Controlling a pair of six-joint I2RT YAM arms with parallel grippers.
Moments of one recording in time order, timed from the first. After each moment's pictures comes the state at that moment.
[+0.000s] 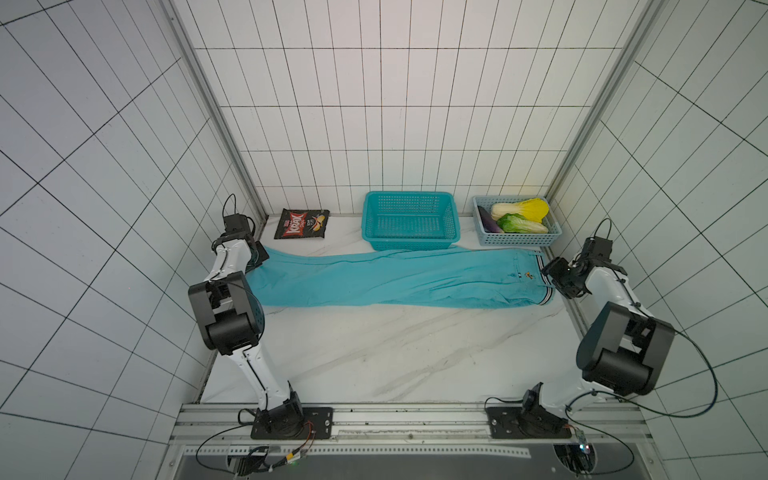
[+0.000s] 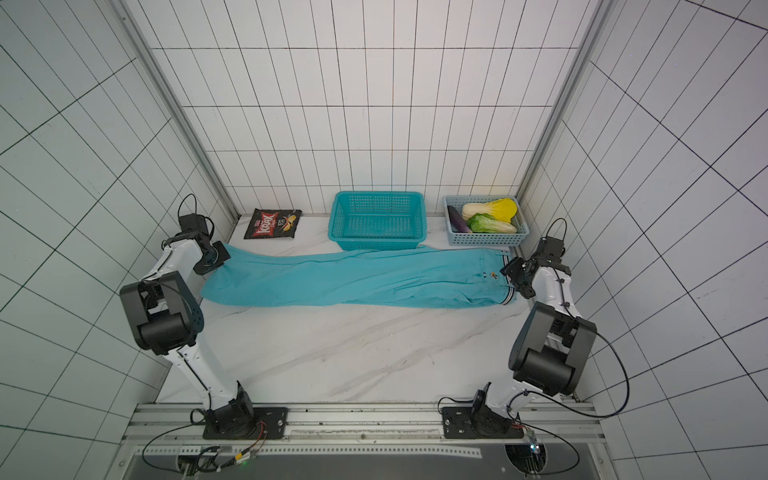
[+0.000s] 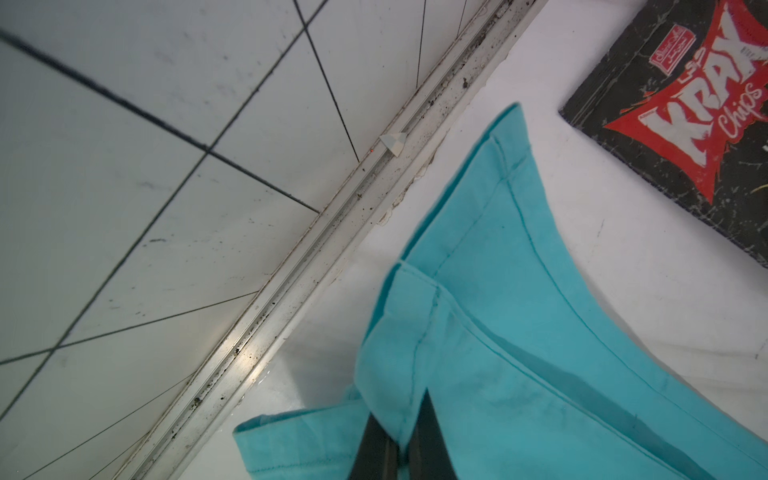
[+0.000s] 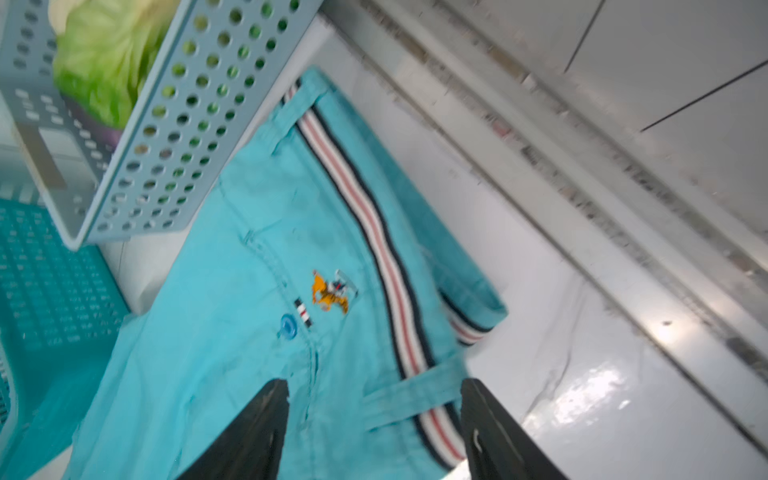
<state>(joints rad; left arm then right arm) 0.39 1.94 1.55 -0.66 -0.11 -0.28 -0.39 1.65 1.20 -0.58 -0.25 0.44</state>
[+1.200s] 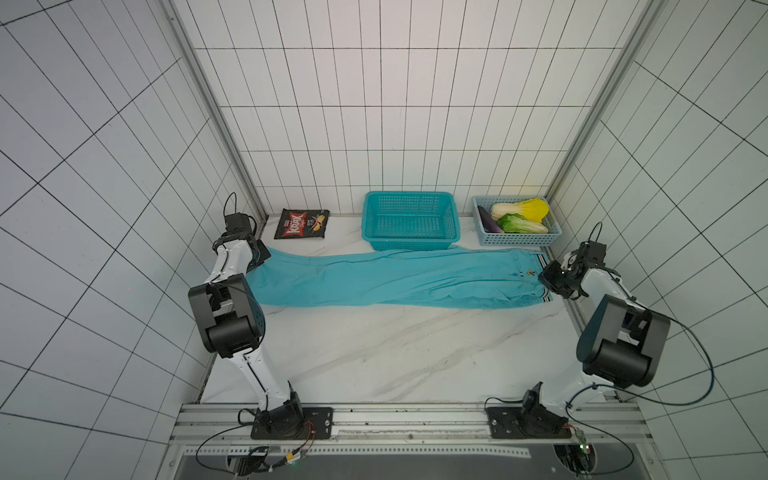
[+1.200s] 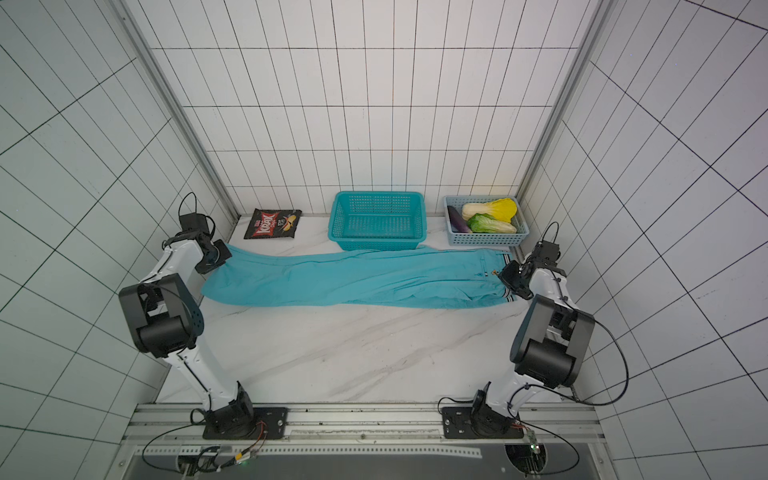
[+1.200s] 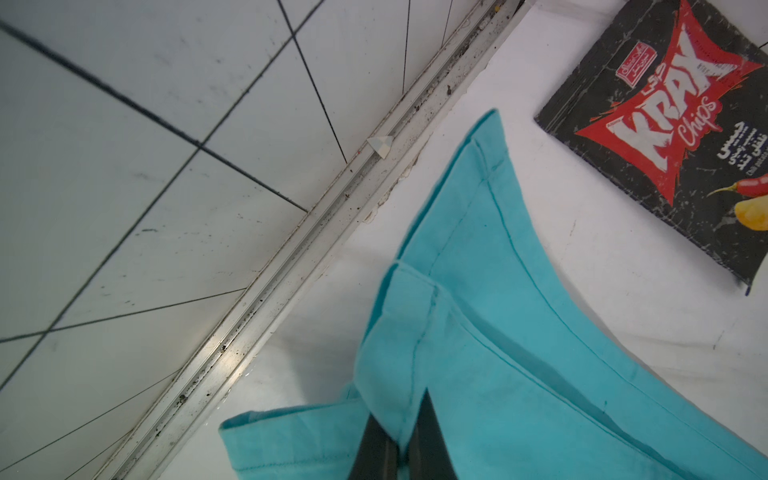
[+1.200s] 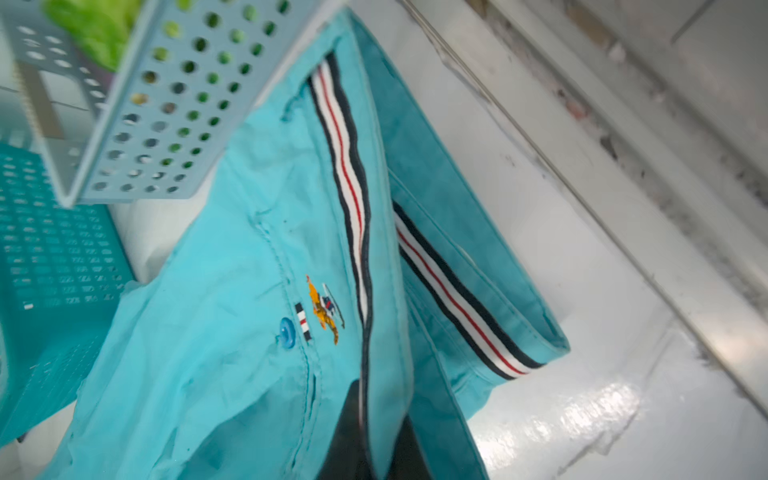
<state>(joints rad) 0.38 1.91 1.53 -0.65 -0.10 -0.31 -0.35 1.64 1.16 -0.51 -0.31 0.30</state>
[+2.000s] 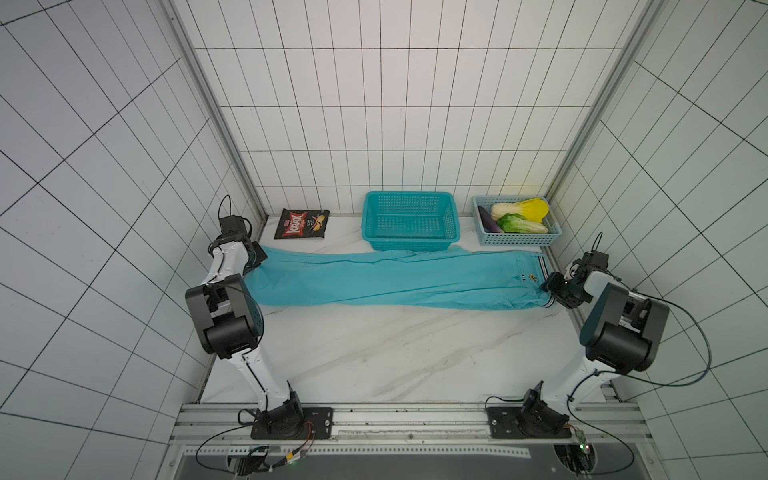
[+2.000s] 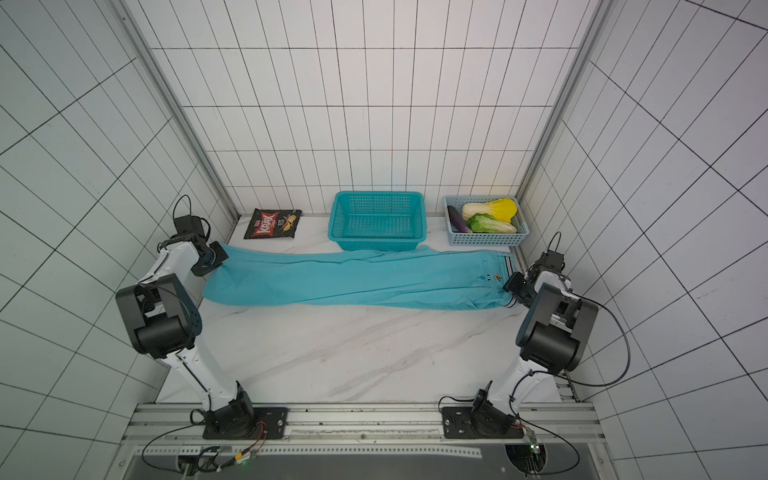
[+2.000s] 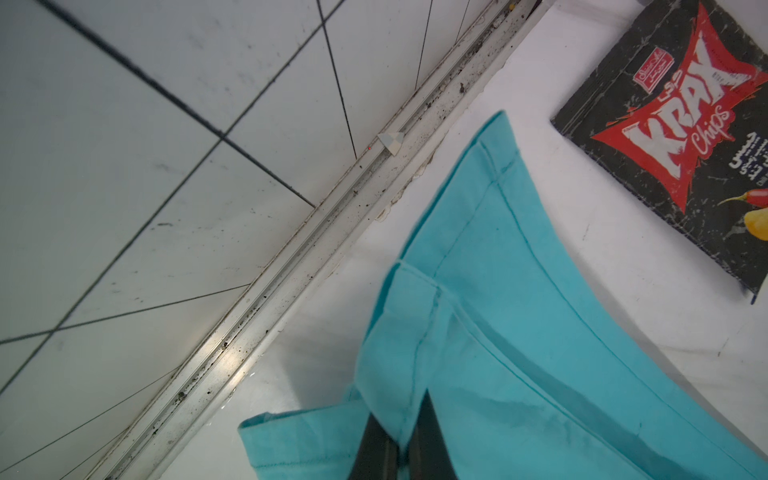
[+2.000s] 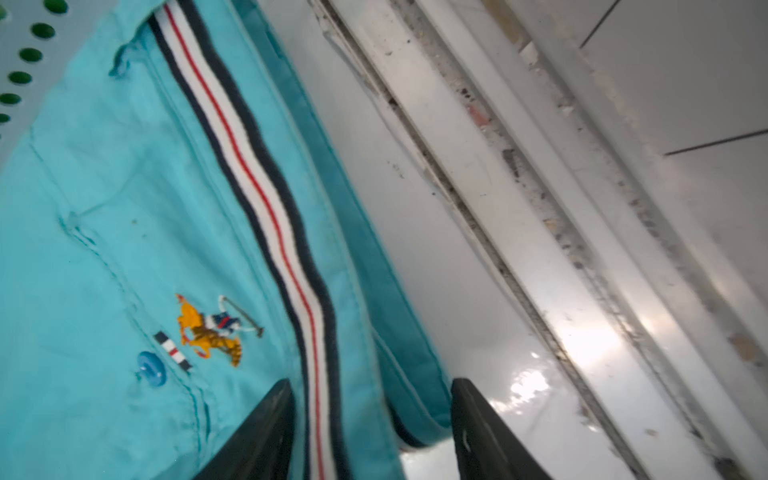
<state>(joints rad) 0.41 1.91 1.51 -0.64 -0.07 -0.31 -0.43 1.78 1.14 -0.51 -0.21 0.20</state>
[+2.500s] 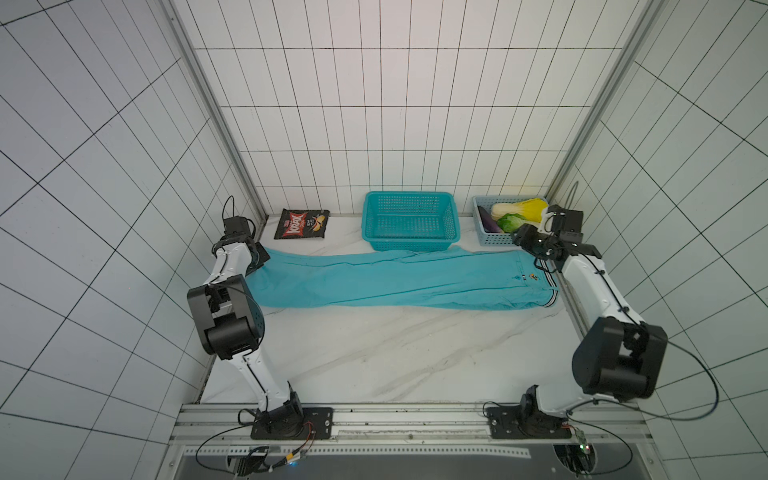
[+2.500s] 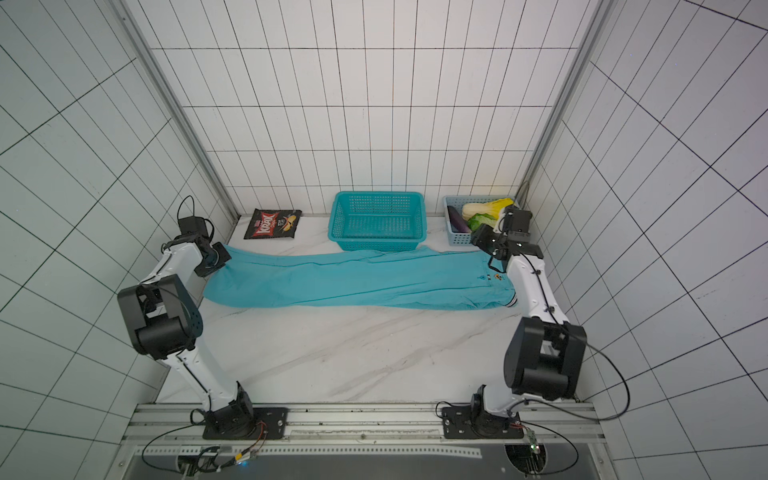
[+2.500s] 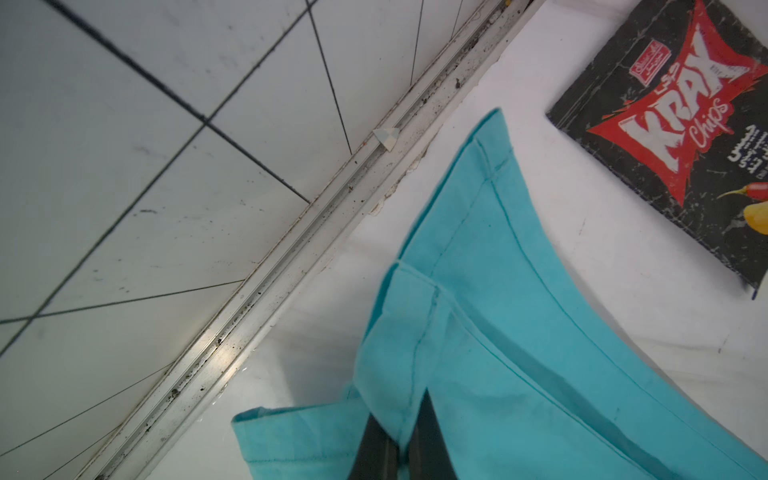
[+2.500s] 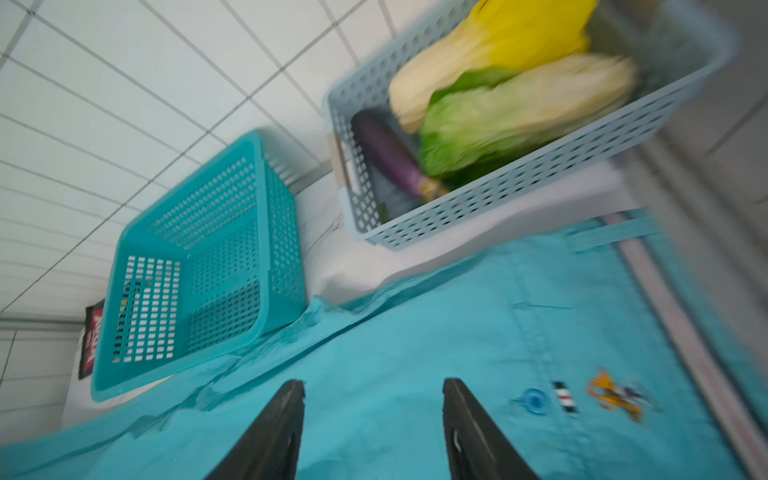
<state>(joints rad) 0.35 1.88 1.49 -0.63 -0.10 -0.33 -0.02 1.65 1.30 -0.40 -0.26 0.41</state>
